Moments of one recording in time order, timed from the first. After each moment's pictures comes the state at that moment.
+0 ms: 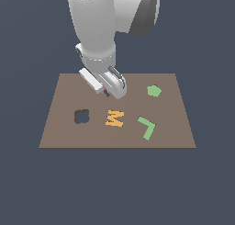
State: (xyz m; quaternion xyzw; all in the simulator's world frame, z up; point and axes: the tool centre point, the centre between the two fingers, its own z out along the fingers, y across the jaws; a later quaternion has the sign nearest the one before) arm -0.073 -0.048 0.038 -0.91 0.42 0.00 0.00
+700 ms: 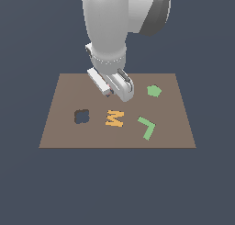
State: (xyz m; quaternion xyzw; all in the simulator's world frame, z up) arm -0.065 -0.021 0.040 -0.89 0.46 0.00 0.00
